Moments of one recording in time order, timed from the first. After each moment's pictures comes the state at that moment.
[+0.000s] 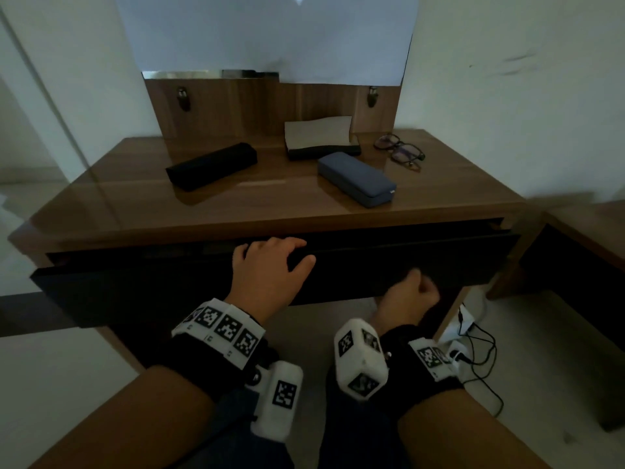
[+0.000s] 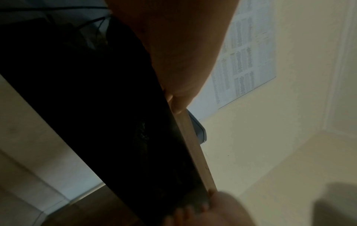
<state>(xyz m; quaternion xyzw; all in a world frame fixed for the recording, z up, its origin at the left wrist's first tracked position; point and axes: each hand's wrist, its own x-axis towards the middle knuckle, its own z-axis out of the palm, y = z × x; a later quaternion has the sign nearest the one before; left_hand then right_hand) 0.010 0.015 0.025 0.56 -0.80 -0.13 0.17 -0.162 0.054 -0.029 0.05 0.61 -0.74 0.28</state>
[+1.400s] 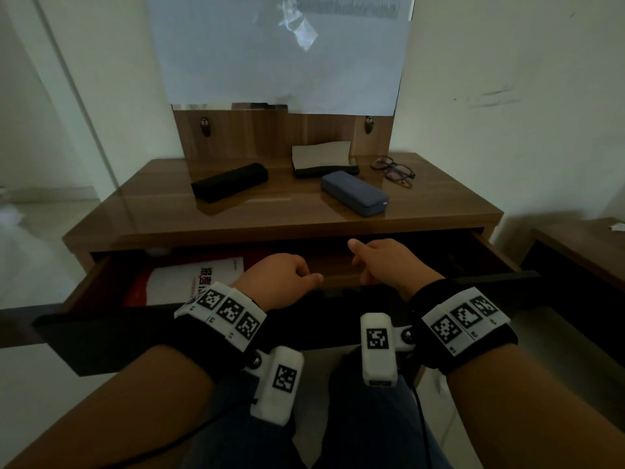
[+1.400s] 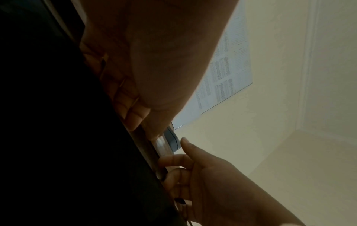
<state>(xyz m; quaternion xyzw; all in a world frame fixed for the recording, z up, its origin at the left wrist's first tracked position) 0.021 0.048 0.064 0.53 -0.82 -0.22 0.06 -0.158 0.088 0.083 -0.49 0.76 -0.26 0.33</state>
